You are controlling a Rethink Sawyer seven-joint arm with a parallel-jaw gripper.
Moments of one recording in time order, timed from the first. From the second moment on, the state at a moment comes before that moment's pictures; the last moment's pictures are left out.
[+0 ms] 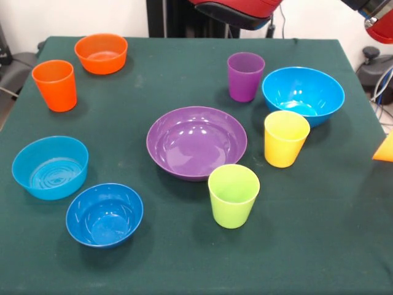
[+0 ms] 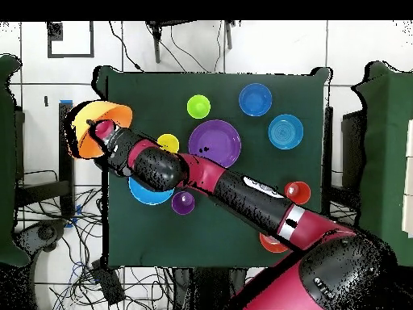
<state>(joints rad) -0.80 -0.18 1.15 1.93 -0.15 -0.06 2.19</state>
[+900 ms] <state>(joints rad) -0.80 -0.02 1.19 1.85 -0.25 -0.02 2.19</state>
